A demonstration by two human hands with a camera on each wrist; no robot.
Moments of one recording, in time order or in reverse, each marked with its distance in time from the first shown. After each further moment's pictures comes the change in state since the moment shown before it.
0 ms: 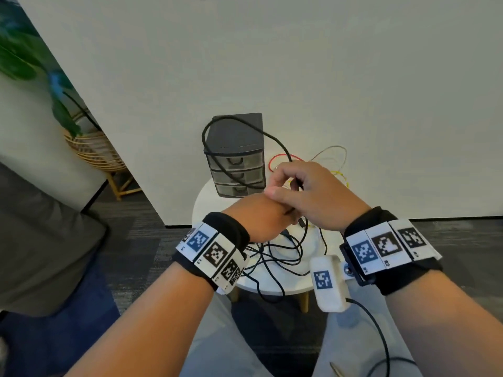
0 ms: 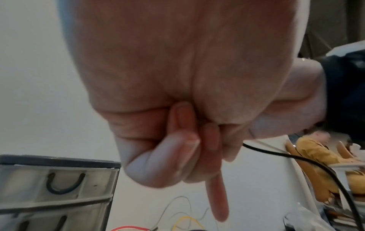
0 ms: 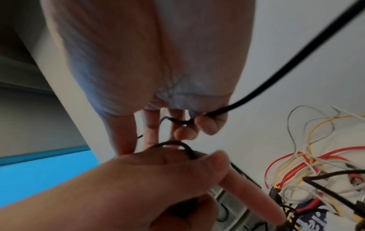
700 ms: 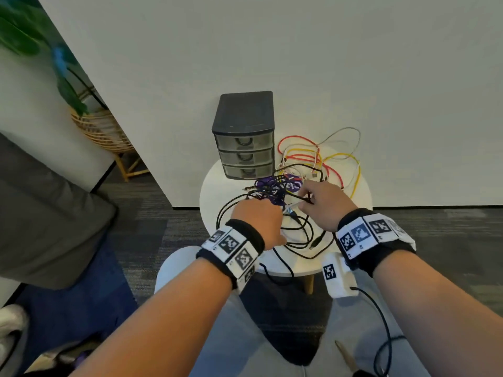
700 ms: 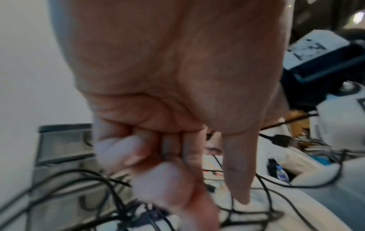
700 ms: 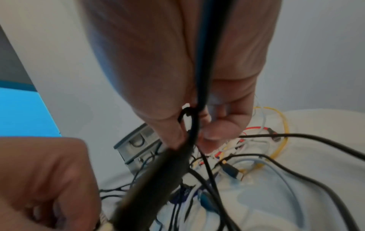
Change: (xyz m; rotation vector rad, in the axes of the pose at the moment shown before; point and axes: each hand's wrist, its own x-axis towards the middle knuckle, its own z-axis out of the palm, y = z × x) left_hand -0.006 -0.011 0.049 0.371 -0.073 -0.310; right_hand -0.013 0.070 0.036 -0.383 -0.168 0.504
